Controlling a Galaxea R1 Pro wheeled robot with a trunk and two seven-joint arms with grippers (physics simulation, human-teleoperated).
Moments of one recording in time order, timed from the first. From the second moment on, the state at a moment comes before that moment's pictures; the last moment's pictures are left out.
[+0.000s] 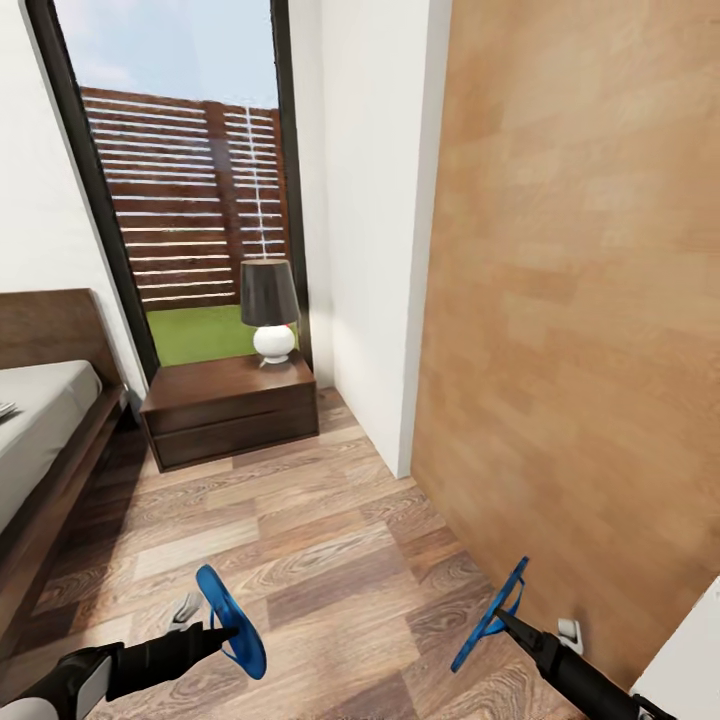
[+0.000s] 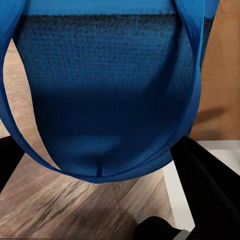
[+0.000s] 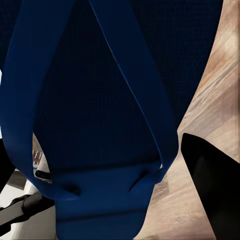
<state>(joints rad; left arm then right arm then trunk) -0.58 0.27 0.38 -0.16 -0.05 0.40 -1.07 -0.32 -0.30 -0.02 -0.44 -0.77 0.29 1.18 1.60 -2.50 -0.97</state>
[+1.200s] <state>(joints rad) -0.58 0.28 0.37 -0.16 -0.05 0.40 -1.07 -0.32 -0.29 -0.02 -0.44 -0.76 0.28 1.18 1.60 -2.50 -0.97</state>
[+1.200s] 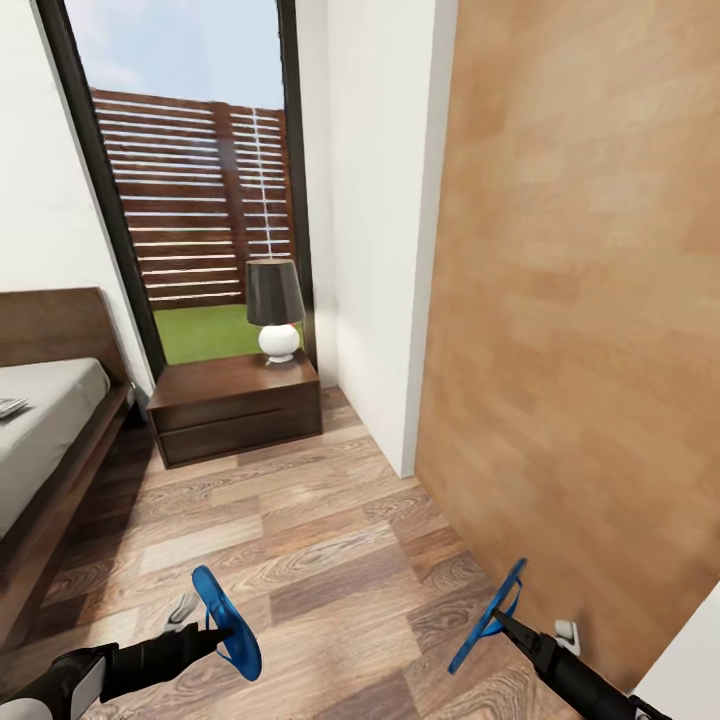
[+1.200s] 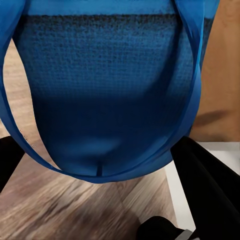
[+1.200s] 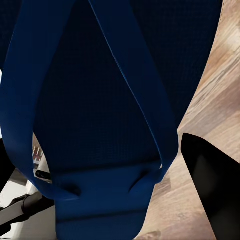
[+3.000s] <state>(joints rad) -0.58 0.29 0.37 -0.15 -0.05 0.40 -1.06 -0.32 -0.28 -0.02 -0.44 -0.76 0.29 1.18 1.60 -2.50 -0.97</state>
